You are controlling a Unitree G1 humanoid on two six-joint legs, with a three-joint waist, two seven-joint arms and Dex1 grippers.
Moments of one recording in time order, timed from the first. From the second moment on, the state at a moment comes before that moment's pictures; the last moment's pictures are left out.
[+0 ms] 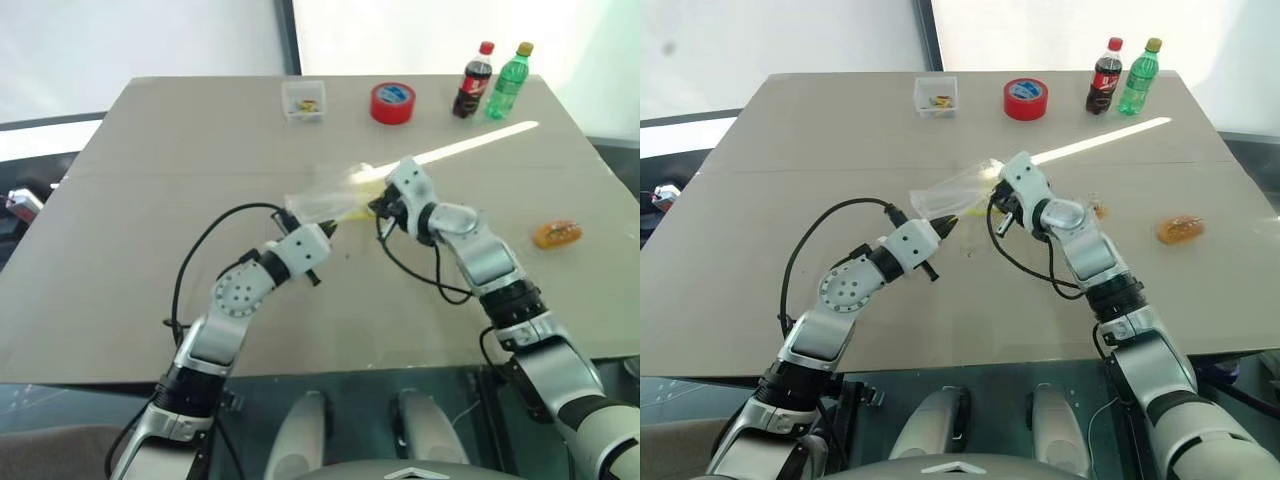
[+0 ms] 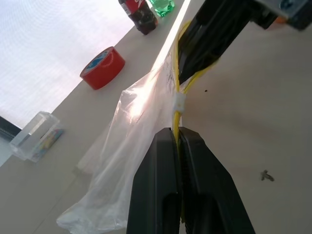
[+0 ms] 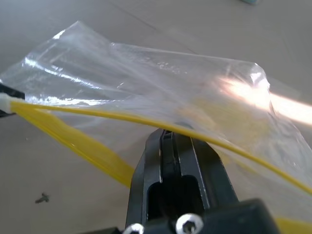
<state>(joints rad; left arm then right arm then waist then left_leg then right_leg) -0.31 0.45 -0.17 -0.09 0.17 -0.06 -0.51 -0.79 -0.29 0.37 0.35 -0.20 0.22 0.64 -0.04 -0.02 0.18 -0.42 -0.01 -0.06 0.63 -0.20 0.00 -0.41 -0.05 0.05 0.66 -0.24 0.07</state>
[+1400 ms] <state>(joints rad) -0.35 0.42 -0.17 -0.03 0.22 -0.04 -0.45 -0.61 -0.55 -0.01 0.25 0.11 0.53 0.71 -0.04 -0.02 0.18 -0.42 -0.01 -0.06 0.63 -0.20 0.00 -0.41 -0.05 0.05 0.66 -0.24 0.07</state>
